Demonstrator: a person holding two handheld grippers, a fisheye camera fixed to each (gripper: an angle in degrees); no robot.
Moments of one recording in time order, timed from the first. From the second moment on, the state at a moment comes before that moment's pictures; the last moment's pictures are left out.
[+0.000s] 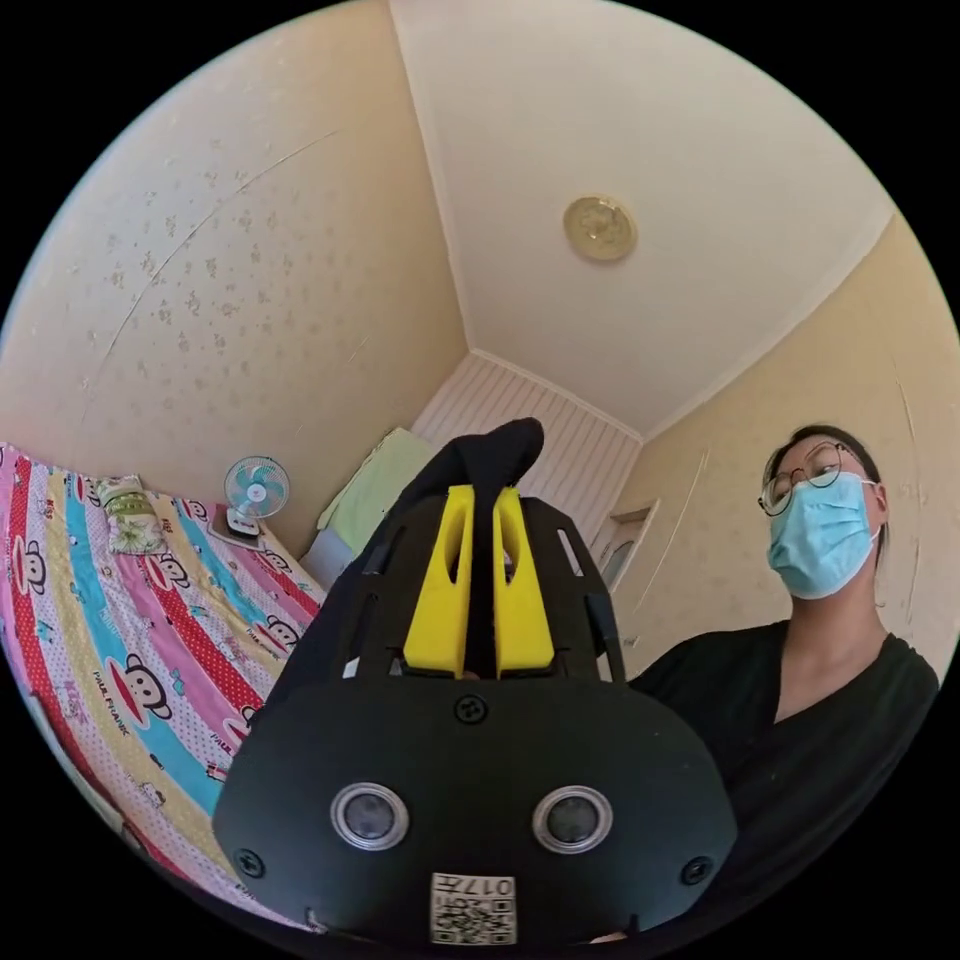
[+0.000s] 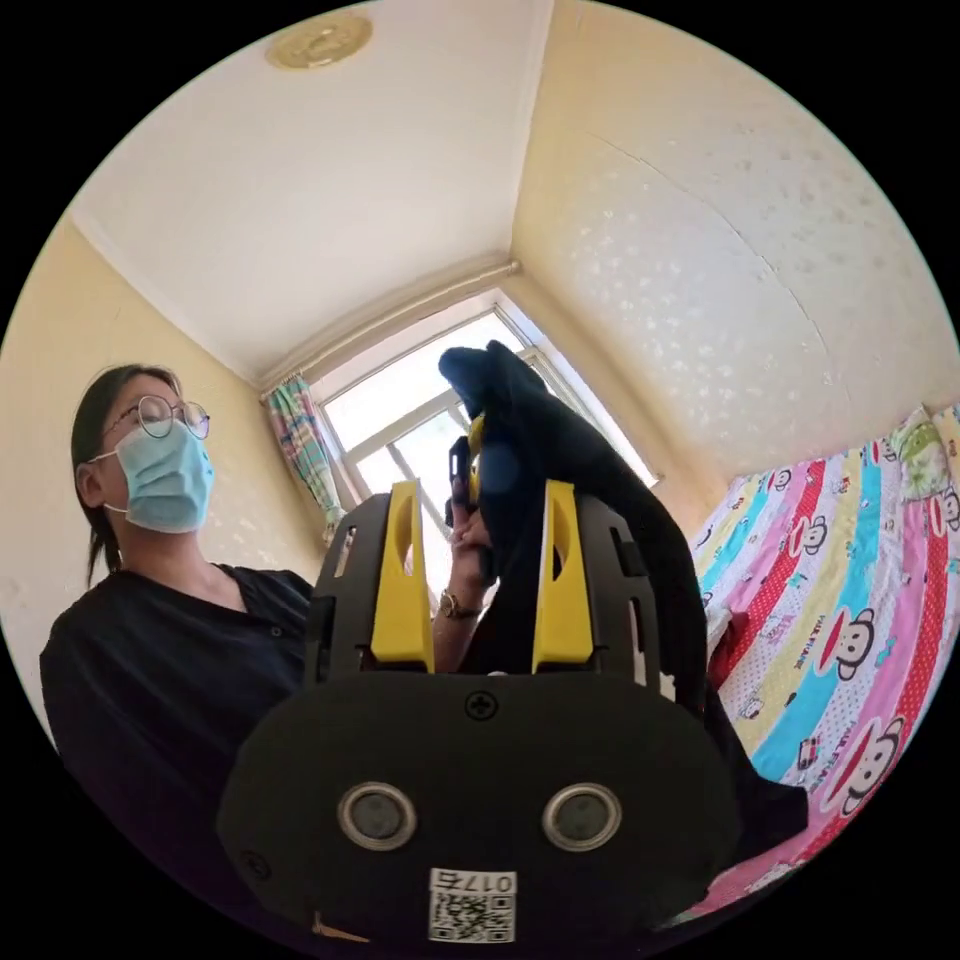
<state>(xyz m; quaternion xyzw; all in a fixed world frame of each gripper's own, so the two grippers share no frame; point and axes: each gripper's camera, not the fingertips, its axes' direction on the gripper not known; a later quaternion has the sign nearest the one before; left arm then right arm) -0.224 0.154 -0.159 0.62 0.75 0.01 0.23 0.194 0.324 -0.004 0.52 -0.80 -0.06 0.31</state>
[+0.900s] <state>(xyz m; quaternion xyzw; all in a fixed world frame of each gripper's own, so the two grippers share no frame) -0.440 0.350 -0.177 0.75 0.66 0.08 0.05 -0.026 0.363 -0.217 0.74 -0.42 0.17 0.49</state>
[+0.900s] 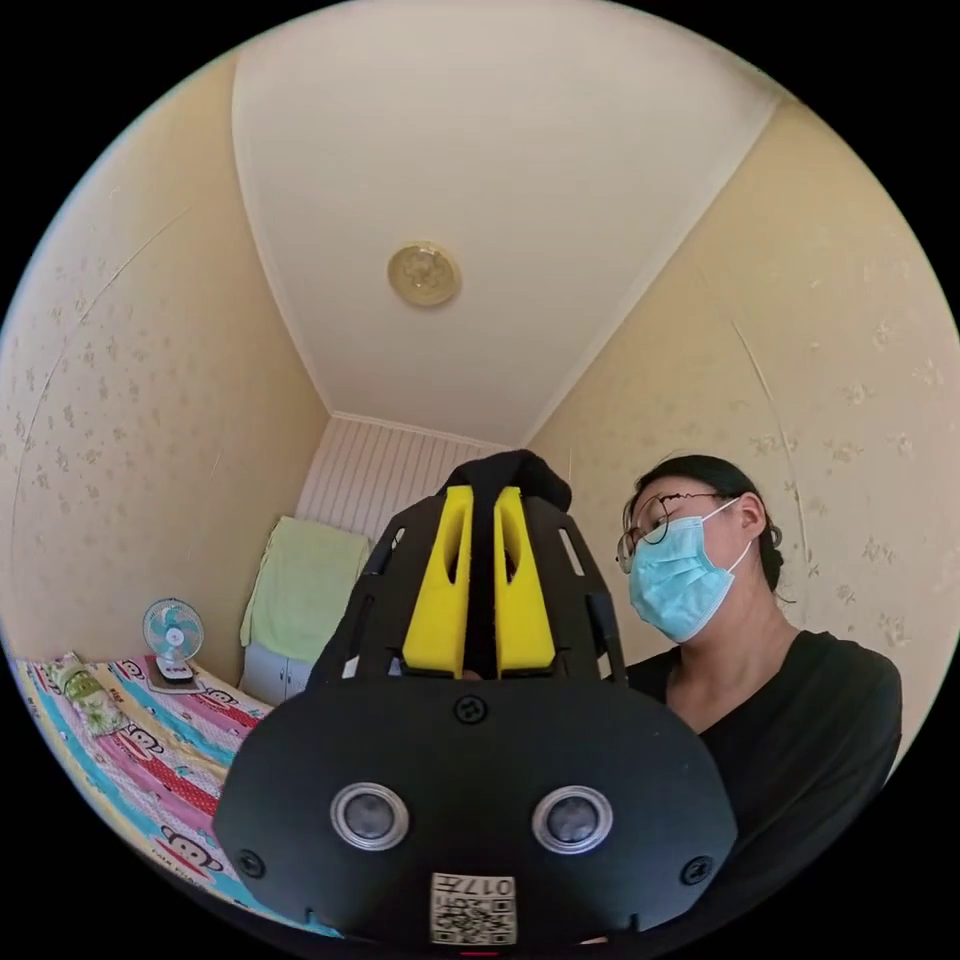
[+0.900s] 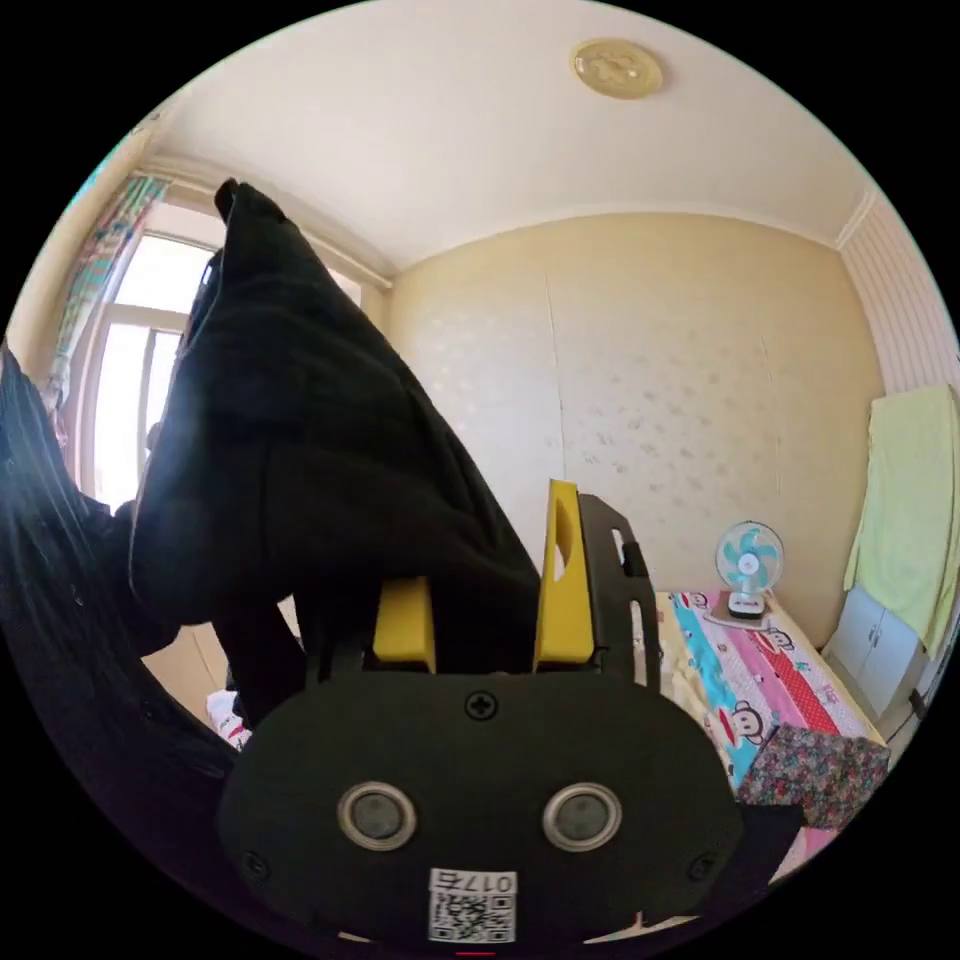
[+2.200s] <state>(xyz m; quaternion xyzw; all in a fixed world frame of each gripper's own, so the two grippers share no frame) -0.546 -0.088 -0.048 0.37 0.52 -0.38 0.67 0.249 -0.095 -0.173 0.26 -0.26 0.21 0.91</state>
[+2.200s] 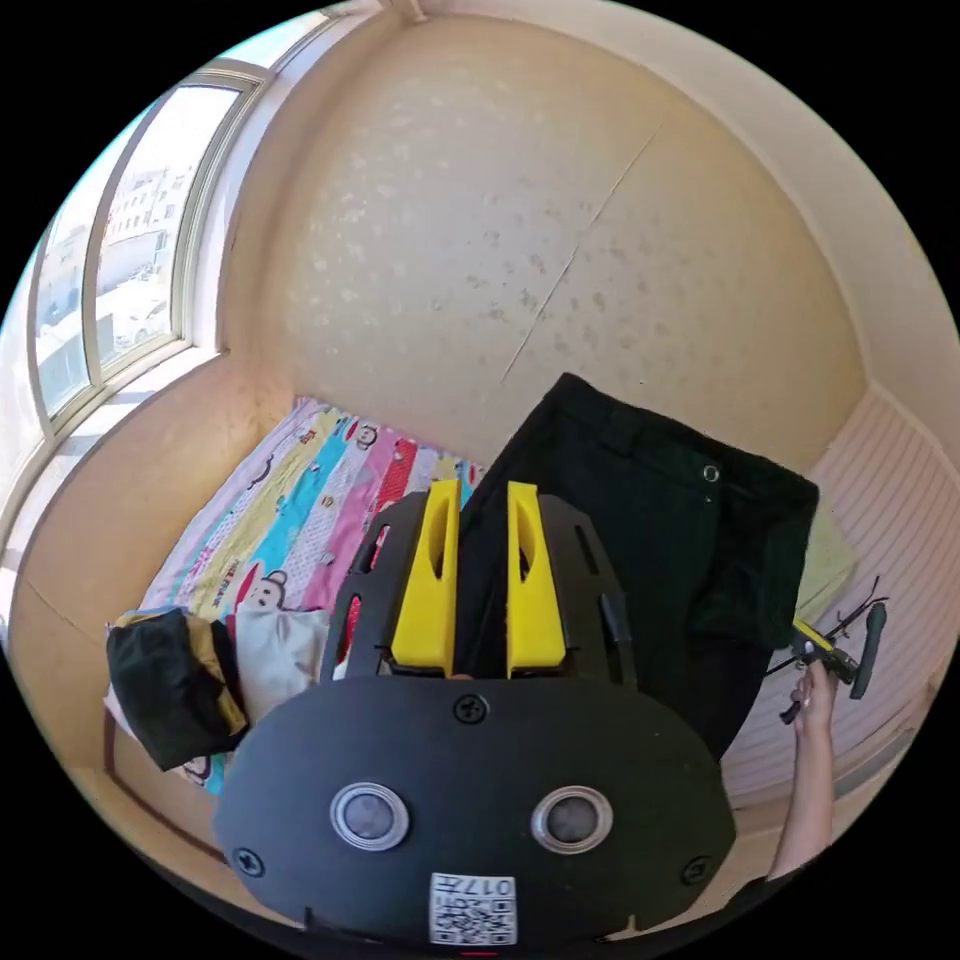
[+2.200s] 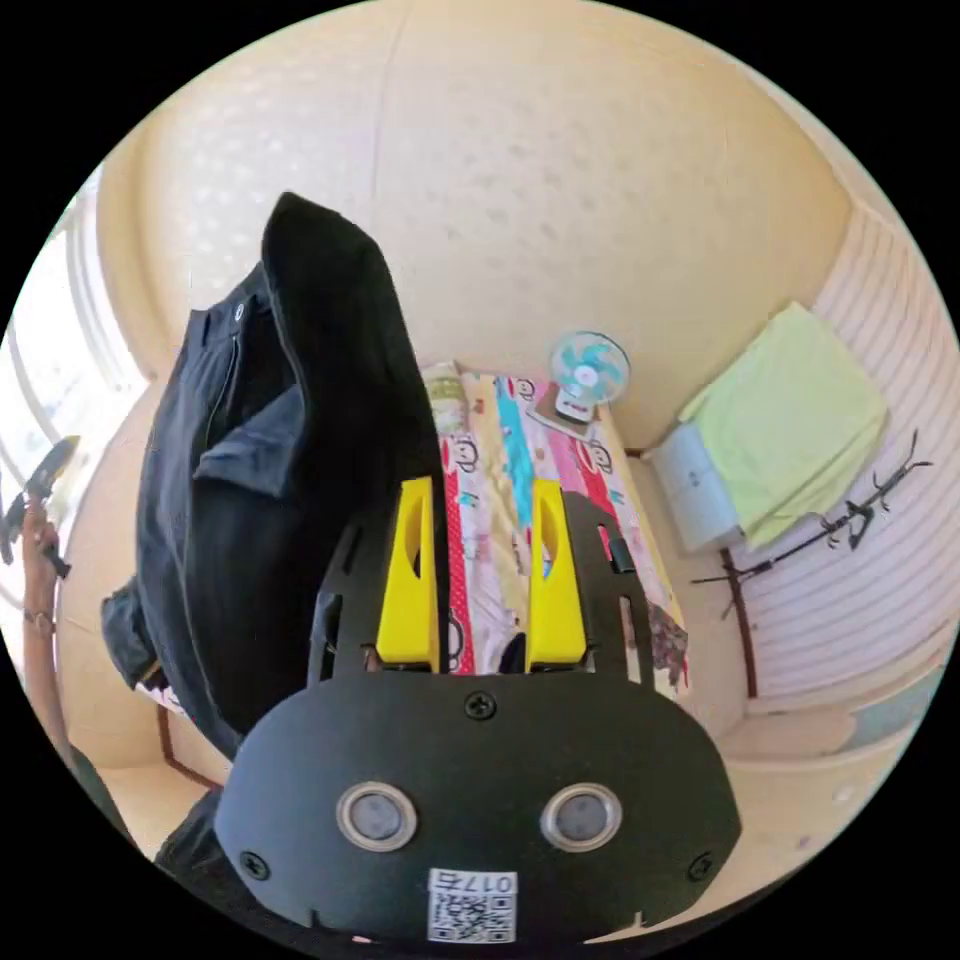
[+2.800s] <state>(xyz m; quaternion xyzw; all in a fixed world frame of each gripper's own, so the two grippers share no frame) -0.293 -0.141 0.357 -0.04 0.42 -0.23 0.88 0.089 0.062 0.365 -0.20 -0.29 0.08 0.93</state>
